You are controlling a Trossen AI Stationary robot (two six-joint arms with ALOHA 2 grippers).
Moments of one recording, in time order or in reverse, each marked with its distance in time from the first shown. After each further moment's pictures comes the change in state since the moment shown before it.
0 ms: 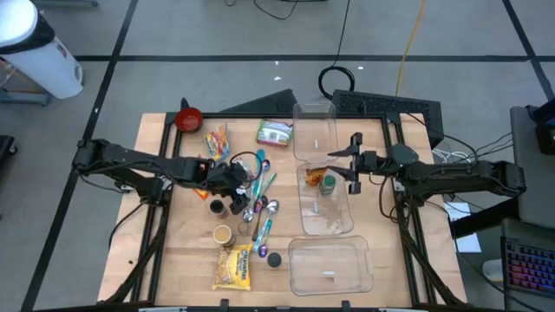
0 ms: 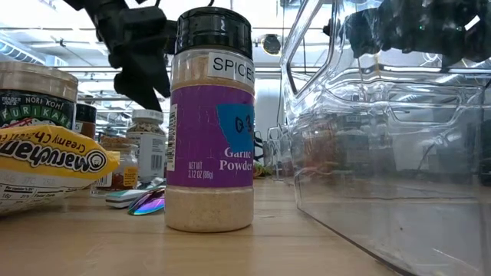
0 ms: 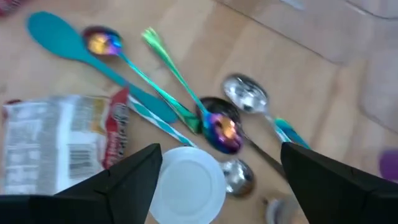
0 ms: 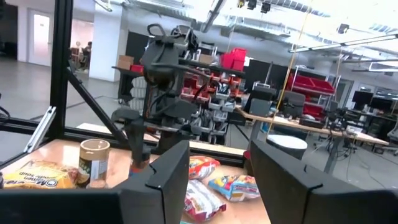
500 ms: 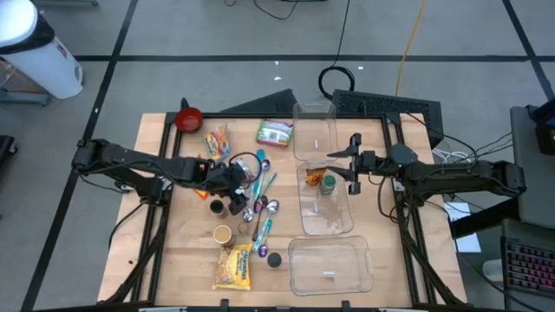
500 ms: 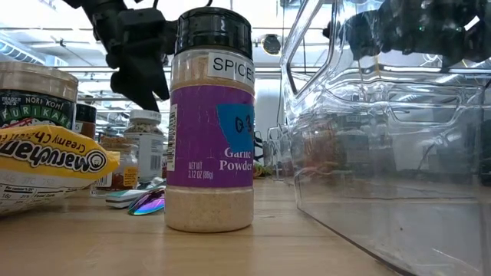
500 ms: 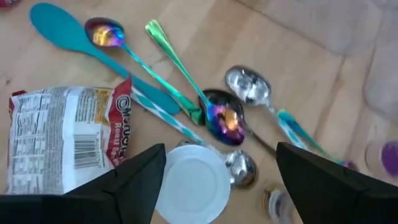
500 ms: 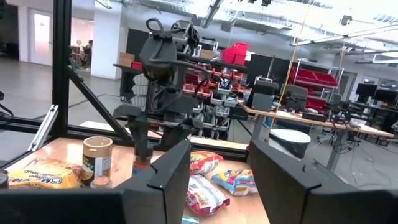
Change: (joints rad) left arm -0.013 -0.005 0.012 -0.015 0.009 0.004; right arm 0.000 0.000 0.000 -0.025 0.000 0.029
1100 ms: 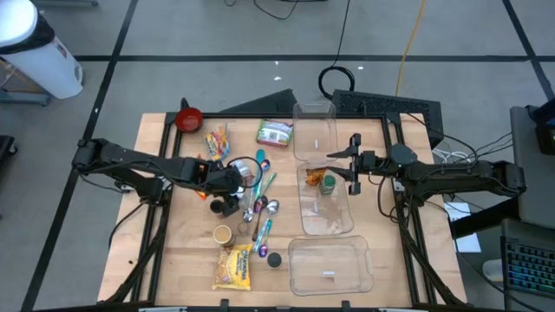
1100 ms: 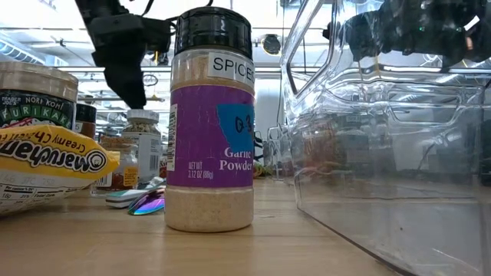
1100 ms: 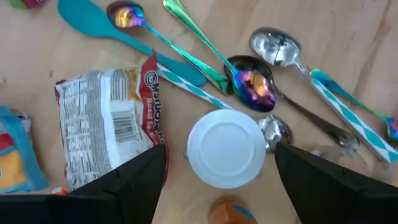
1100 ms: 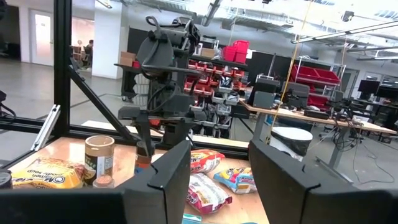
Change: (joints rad) left arm -0.020 0.001 0.035 -0.160 -0.060 0.101; right arm 0.000 0.000 0.000 -0.004 -0.003 0.005
